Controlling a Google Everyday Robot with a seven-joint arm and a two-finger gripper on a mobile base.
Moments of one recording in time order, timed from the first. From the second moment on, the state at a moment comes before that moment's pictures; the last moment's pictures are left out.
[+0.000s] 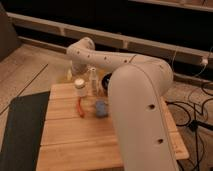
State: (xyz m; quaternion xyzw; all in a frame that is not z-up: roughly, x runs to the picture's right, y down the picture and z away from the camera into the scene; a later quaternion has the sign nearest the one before) arm -0.163 -0.067 0.864 -0.24 0.01 0.54 0.80
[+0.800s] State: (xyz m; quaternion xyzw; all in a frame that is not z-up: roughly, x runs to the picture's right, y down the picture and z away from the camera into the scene) arm -0.170 -0.072 0.886 -0.25 0.02 0.52 0.82
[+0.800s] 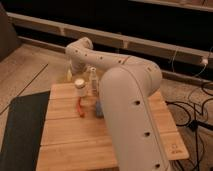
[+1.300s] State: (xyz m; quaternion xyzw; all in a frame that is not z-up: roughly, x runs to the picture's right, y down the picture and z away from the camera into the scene) arm -0.167 -0.064 0.896 -0.26 0.04 0.50 0.83
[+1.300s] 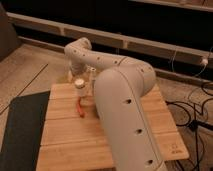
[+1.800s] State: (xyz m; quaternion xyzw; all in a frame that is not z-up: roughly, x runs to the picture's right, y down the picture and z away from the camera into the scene) arm -0.174 -0.059 0.898 -0.27 0.03 0.50 0.83
